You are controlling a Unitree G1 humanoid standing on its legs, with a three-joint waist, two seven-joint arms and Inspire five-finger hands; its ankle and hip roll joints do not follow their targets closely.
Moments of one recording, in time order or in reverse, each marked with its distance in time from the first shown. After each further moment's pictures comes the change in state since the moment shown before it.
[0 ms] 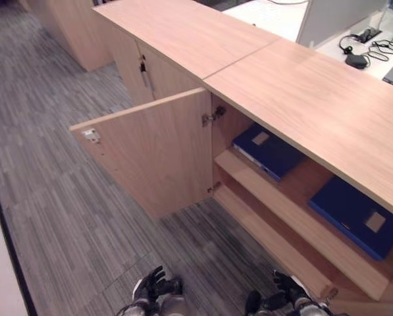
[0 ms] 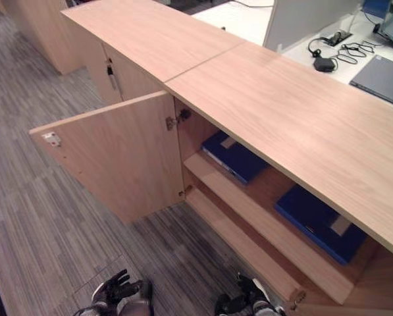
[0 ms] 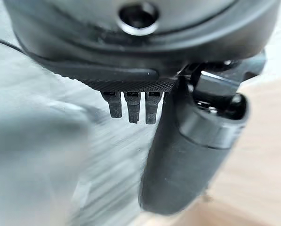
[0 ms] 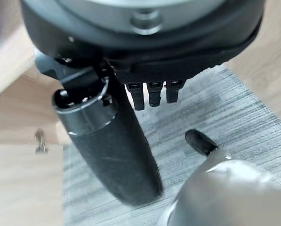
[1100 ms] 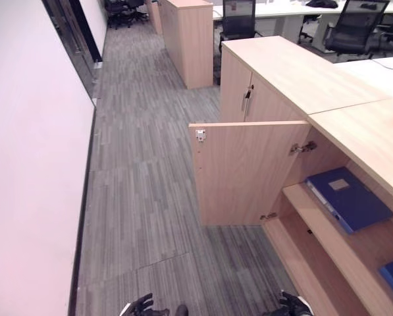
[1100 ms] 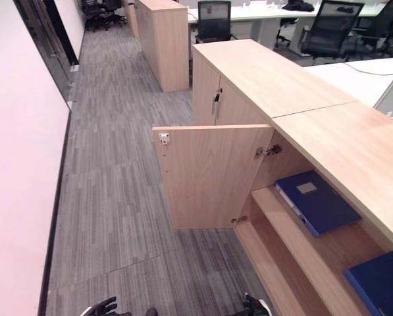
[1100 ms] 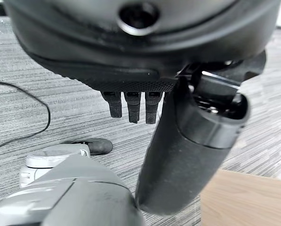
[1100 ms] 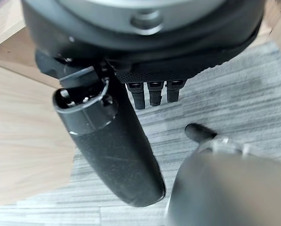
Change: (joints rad) left arm -0.011 0.047 -0.029 0.198 0.170 0.021 0.037; right arm -0.040 0.084 -0.036 0.133 0.041 0.017 0.018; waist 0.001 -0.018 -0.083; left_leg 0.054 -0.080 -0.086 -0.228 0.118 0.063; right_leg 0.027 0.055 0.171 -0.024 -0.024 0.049
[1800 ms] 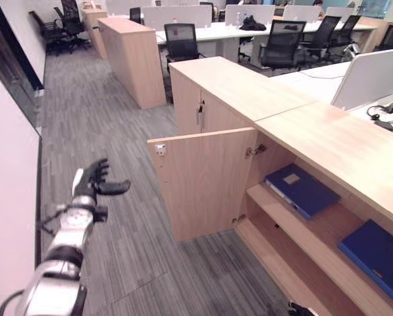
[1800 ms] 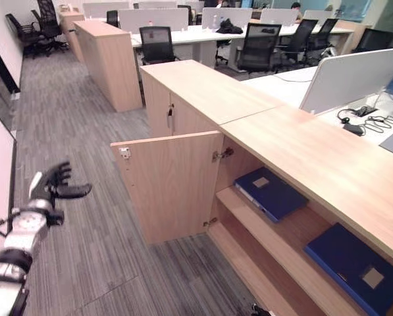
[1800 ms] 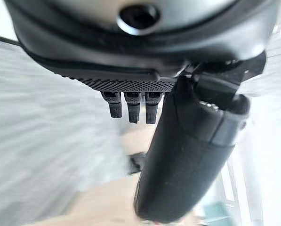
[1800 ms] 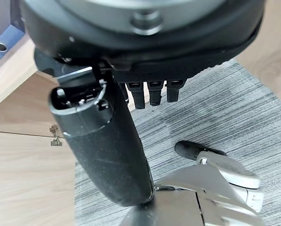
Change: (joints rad) left arm -0.751 0.423 -0.023 -0.080 -0.138 -0.050 0.106; right arm 0.077 -0.020 0.009 -0.061 0.019 -0.012 0.031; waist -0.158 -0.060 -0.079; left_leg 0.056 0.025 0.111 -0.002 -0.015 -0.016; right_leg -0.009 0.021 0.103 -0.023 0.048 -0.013
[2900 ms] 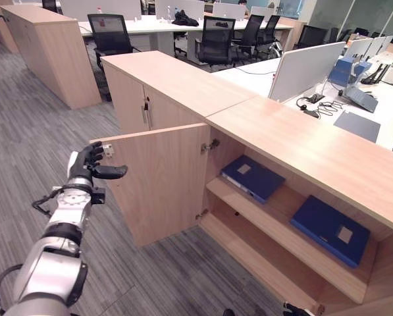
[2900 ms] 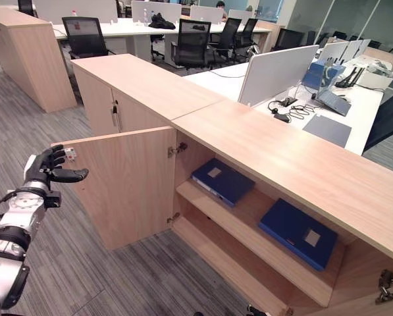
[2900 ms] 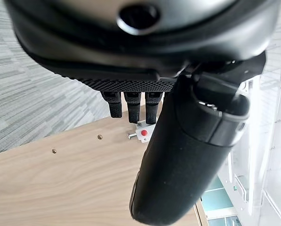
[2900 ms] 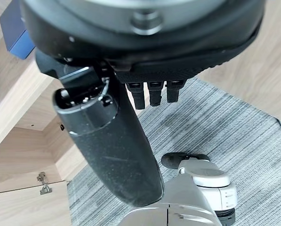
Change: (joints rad) left arm -0.122 0.048 -0.105 0.136 -0.029 0.013 -0.009; right arm 0.034 0.009 -0.013 -0.013 0.023 -0.002 0.058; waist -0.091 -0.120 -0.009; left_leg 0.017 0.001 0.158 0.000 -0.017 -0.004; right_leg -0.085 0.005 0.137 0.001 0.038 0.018
